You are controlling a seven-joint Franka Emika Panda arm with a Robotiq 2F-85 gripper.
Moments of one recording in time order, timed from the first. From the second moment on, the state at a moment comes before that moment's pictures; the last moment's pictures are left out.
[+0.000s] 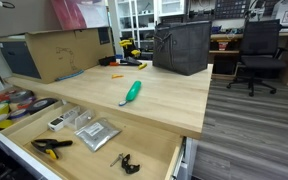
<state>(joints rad) 0.50 0.61 0.41 -0.83 -0.21 1.02 -1.01</state>
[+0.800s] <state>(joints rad) 0.51 0.53 0.41 -1.22 -0.21 1.43 -0.97</state>
